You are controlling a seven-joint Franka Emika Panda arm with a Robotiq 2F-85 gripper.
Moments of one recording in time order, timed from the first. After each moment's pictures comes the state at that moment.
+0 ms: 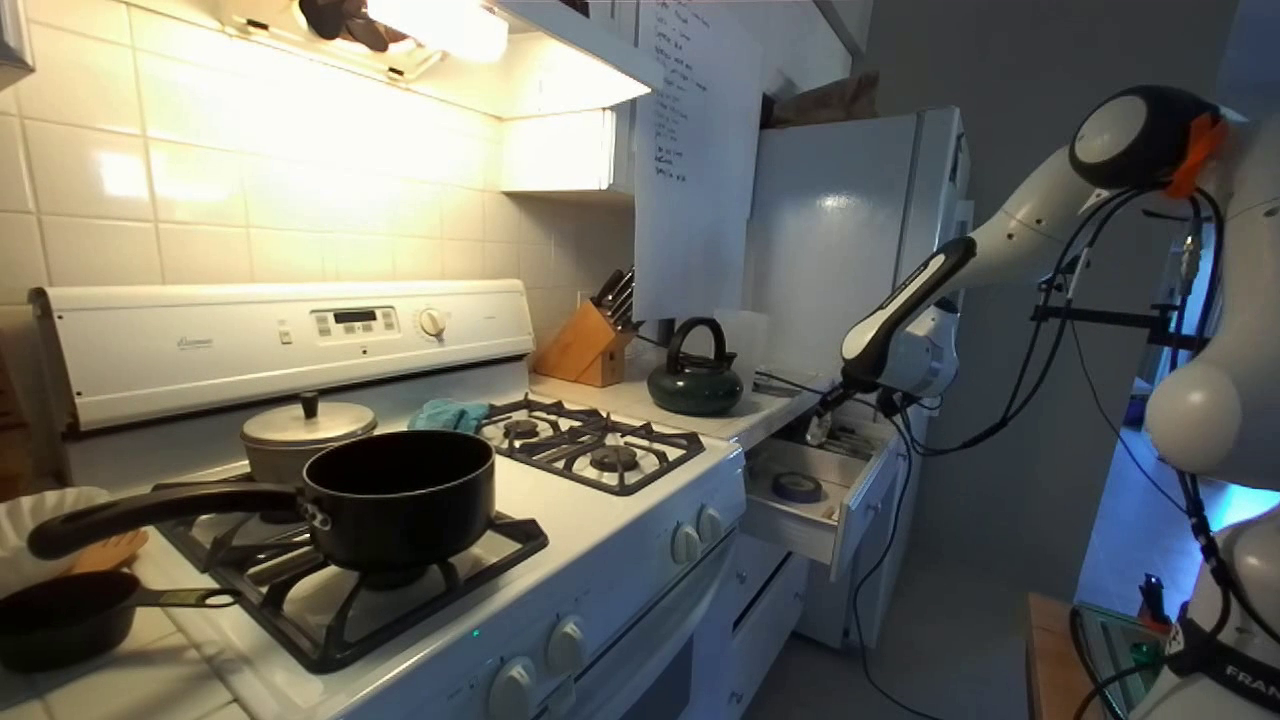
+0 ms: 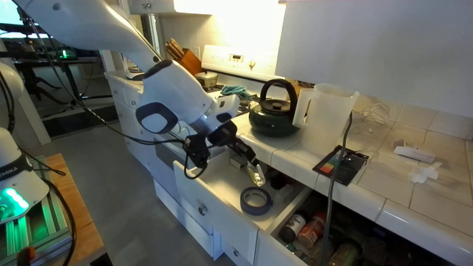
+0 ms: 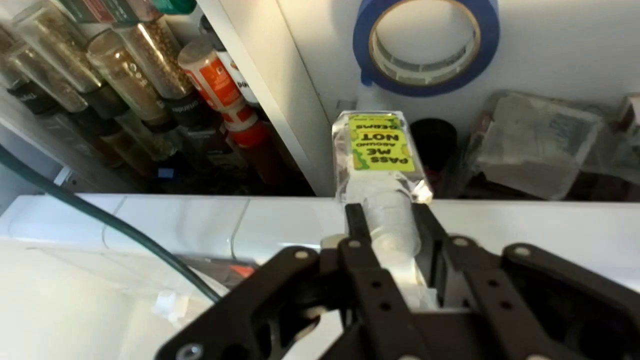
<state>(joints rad) -1.21 0.47 0.47 -2.21 0.14 3.35 -0.75</state>
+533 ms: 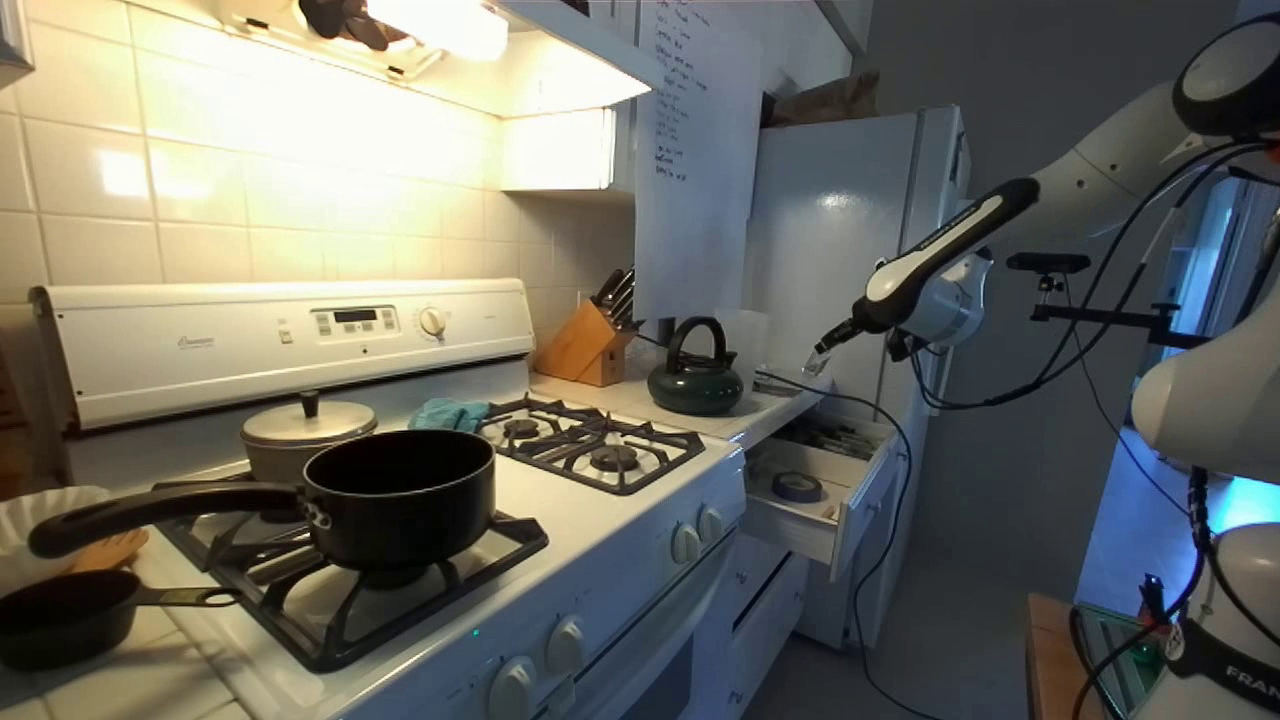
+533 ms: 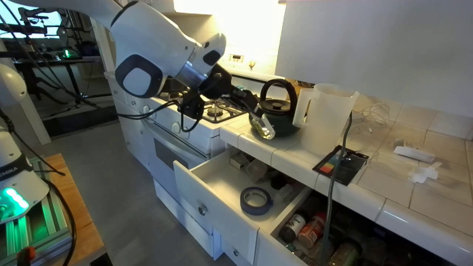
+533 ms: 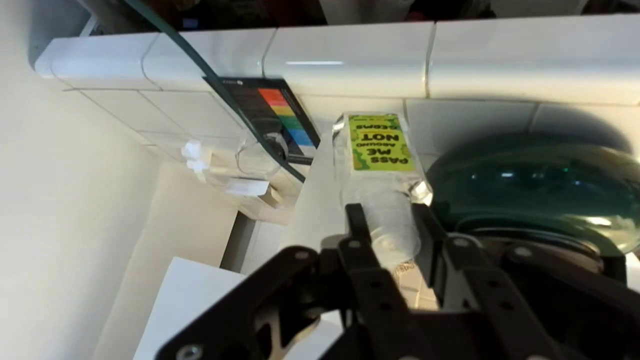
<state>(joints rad) -1.77 0.35 1.06 -2.28 0.05 3.35 -0.74</state>
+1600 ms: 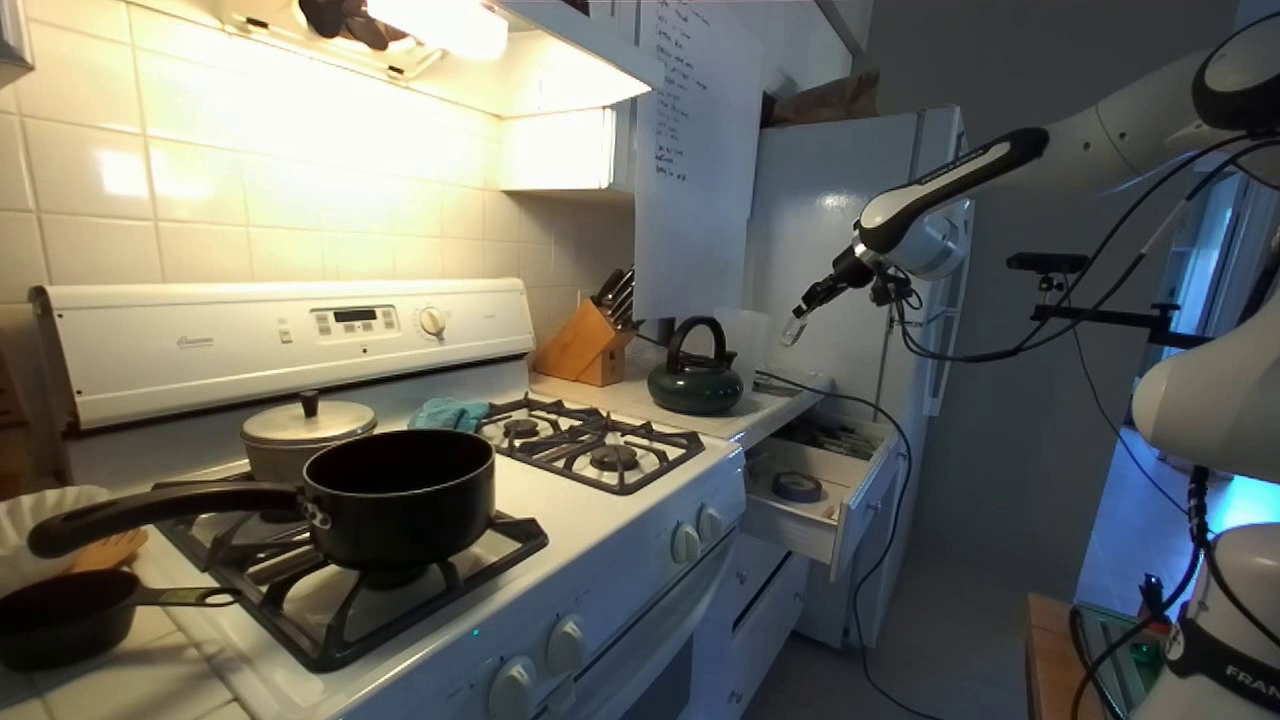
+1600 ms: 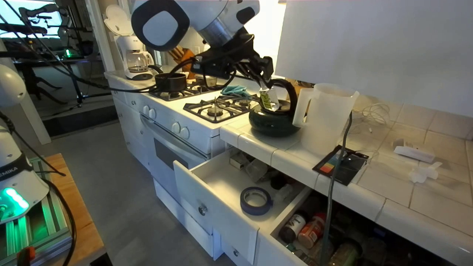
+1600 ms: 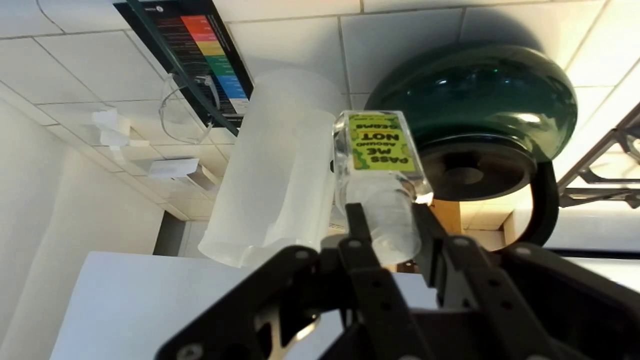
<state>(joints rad) -1.85 0.38 1.21 -2.01 0.05 2.89 -0.71</state>
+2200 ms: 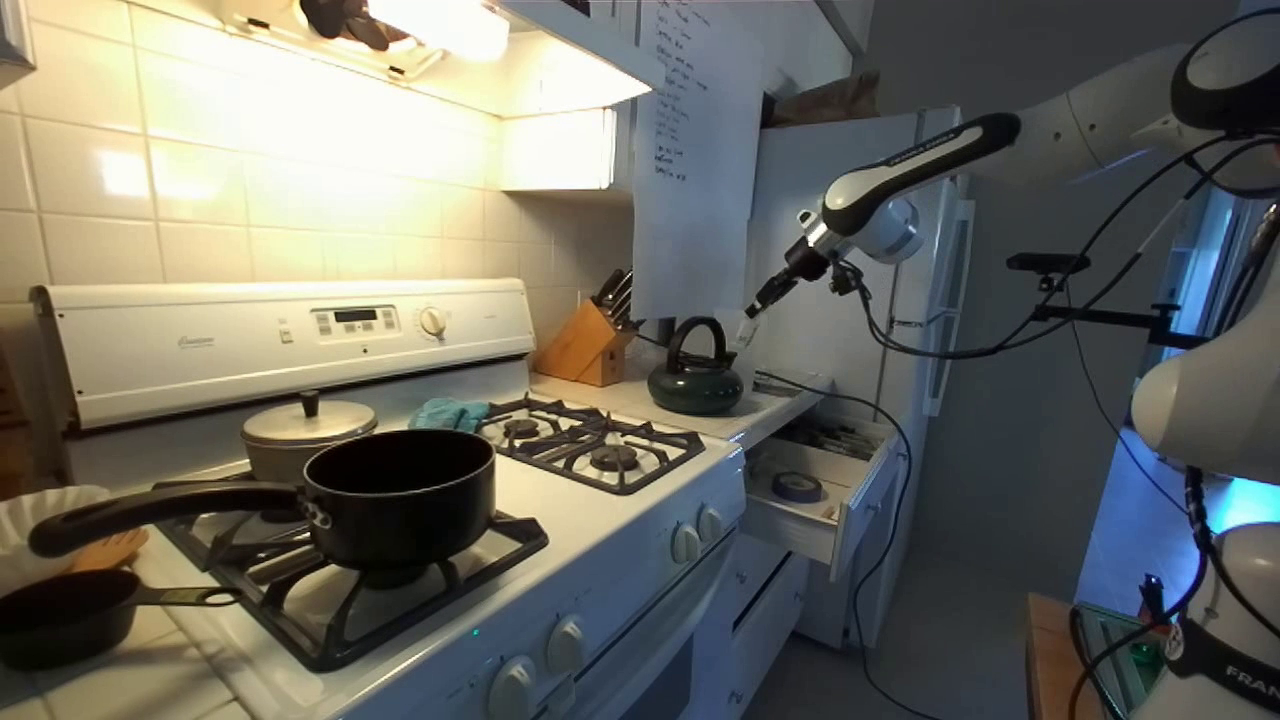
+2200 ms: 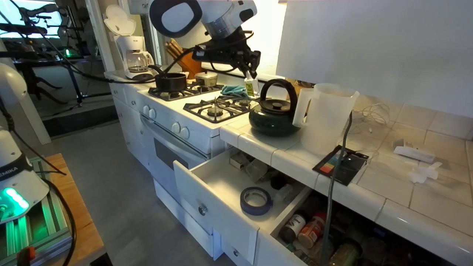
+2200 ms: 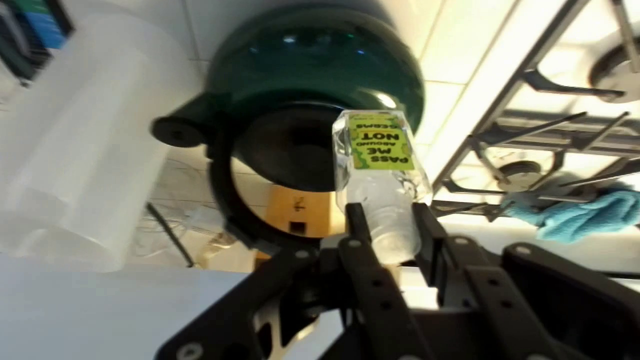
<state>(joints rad) -1.67 0.39 1.21 -1.93 0.03 2.70 -0.72</state>
